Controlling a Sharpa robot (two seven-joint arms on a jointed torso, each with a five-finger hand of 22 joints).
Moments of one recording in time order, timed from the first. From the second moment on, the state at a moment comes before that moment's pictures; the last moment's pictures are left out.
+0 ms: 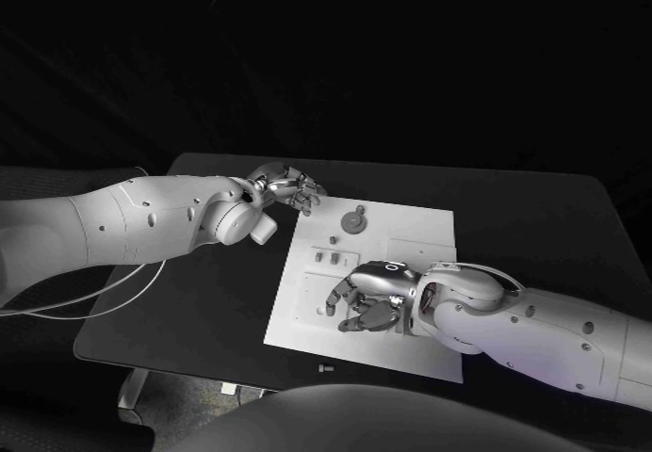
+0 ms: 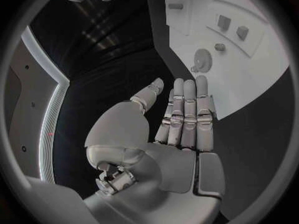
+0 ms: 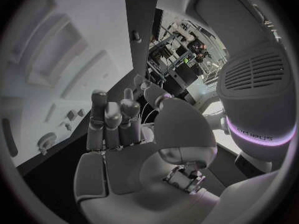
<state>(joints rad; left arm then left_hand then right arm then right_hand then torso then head) 1.24 -0.81 -0.24 1.27 -0.29 -0.23 0.15 1.09 -0.02 0.41 -0.29 0.05 0.89 0.17 0.26 0.51 1.20 0.08 0.13 0.58 1.00 0.03 0.63 0.92 0.05 1.10 -0.07 0.17 1.17 1.09 -0.53 -0.25 1.46 -1.46 -0.17 0.27 1.12 -0.10 0.51 -0.30 0.14 0.93 0.13 0.22 0.55 1.14 0.02 1.28 0.84 1.08 -0.08 1.50 0.91 0.26 1.02 0.02 0.94 1.31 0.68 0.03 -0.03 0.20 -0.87</state>
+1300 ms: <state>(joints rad) 1.24 -0.80 -0.24 1.27 -0.30 -0.23 0.15 1.09 -0.02 0.41 -0.29 0.05 0.88 0.17 0.26 0.51 1.20 0.08 0.14 0.58 1.00 0.03 0.63 0.92 0.06 1.10 -0.07 0.17 1.17 1.01 -0.44 -0.25 1.41 -1.59 -0.07 0.26 1.13 -0.07 0.51 -0.29 0.09 0.96 0.12 0.23 0.54 1.14 0.02 1.29 0.84 1.09 -0.08 1.51 0.91 0.25 1.02 0.02 0.94 1.31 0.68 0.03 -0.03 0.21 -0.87</state>
